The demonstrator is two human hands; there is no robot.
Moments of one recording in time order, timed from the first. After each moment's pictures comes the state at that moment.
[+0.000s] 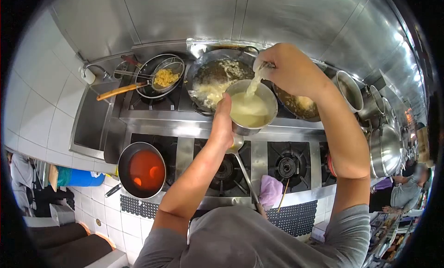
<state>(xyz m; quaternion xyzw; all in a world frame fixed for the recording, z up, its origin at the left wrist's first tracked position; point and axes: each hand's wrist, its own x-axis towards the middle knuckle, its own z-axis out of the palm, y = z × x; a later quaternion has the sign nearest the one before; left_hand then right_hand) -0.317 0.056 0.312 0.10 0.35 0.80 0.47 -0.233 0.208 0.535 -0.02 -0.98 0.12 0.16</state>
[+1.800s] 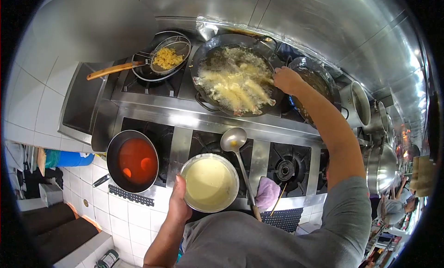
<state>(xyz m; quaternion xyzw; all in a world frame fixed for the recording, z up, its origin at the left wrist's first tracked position) -0.256 -0.176 0.255 -0.10 0.44 0.78 0.44 -0.311 0.403 0.267 0.09 -0.92 -0.33 -0.19</state>
